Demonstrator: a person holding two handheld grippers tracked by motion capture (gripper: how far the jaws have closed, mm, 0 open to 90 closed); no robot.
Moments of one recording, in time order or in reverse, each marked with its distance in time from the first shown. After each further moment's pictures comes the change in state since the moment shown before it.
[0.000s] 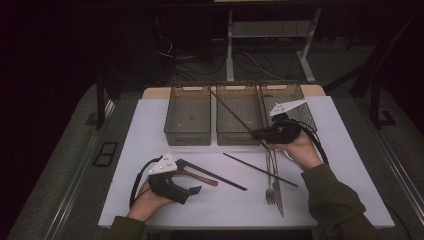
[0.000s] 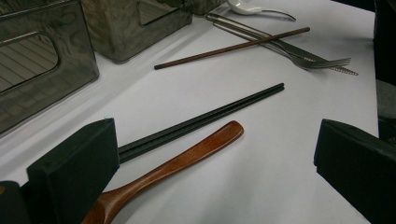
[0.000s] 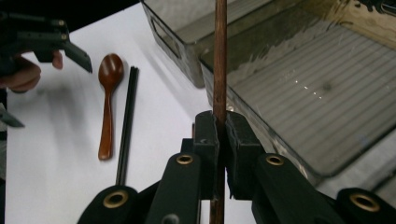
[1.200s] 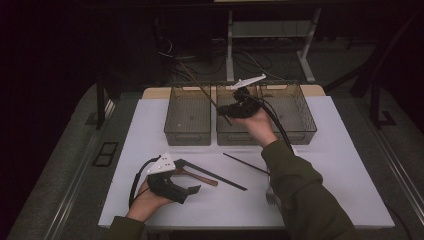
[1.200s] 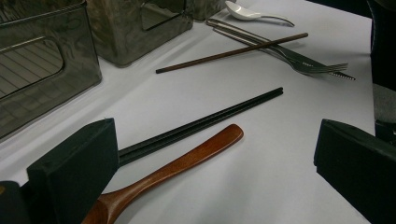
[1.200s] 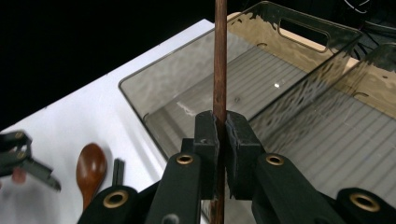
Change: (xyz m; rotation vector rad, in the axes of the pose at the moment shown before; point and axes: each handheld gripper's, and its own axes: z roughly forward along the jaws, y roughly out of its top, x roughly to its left) left arm 0.002 0.000 -0.003 -0.017 -0.001 -0.001; right arm 0.003 0.089 0.079 -0.068 -0.038 0.066
